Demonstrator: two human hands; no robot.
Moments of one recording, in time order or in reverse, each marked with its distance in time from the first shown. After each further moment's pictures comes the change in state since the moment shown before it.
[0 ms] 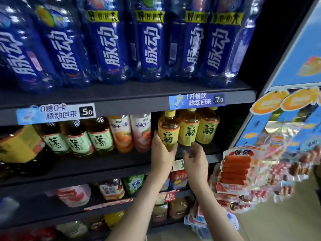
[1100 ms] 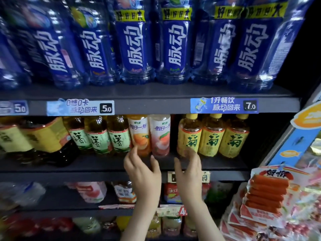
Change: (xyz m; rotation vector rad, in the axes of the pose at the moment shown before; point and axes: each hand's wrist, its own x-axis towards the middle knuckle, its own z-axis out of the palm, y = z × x) left_hand -0.031 -0.022 -0.064 0.300 0.600 0.015; right_hand -0.020 -0.023 0.054 0.054 0.000 -0.344
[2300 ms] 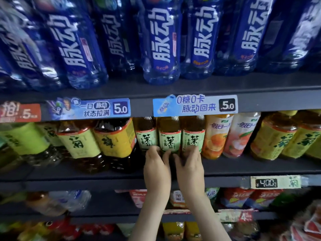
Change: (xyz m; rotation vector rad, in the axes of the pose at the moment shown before) left_hand 0.124 -0.143 -0.064 0.043 -0.242 -0.019; right_hand -0.045 -0.096 0.190 0.046 -0.062 -0.019
